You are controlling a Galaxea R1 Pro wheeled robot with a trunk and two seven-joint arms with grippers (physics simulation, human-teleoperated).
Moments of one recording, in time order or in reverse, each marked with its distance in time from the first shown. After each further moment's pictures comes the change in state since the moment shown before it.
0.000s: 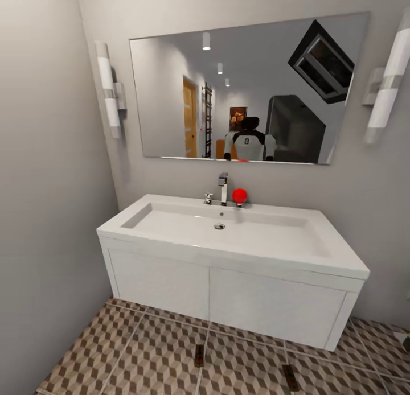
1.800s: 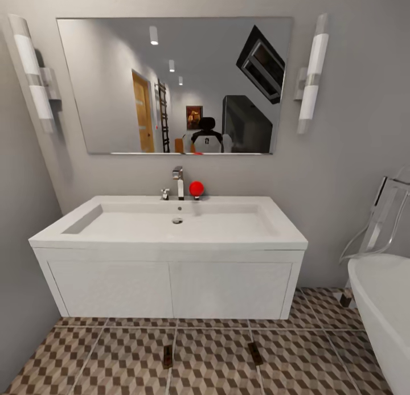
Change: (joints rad) left arm -0.032 0.016 -0.003 0.001 0.001 0.003 -0.003; right arm -0.007 0.008 0.000 0.000 -0.001 -0.005 -0.006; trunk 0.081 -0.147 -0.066
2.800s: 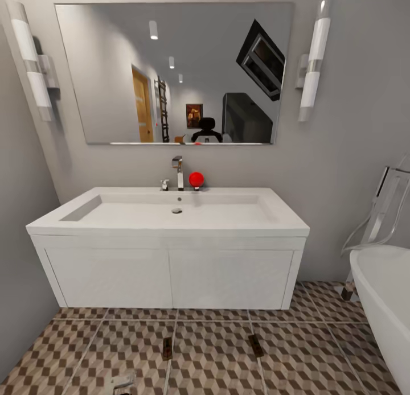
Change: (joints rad) left arm -0.205 0.006 -0.001 0.000 0.001 -0.002 0.016; right arm -0.177 -0.016 0.000 0.000 0.001 0.005 -0.003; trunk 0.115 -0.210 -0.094
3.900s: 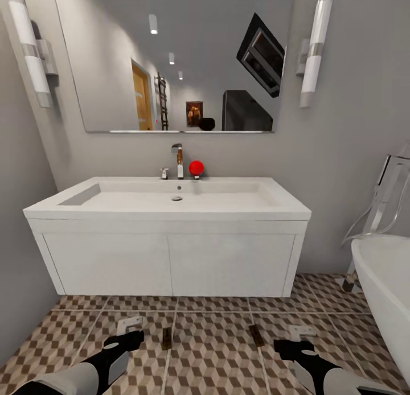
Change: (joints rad) left arm -0.205 -0.001 -0.001 -0.010 -0.007 -0.012 0.002; right arm -0.343 0.011 0.000 -0.013 -0.001 -0.009 0.000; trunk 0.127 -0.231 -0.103
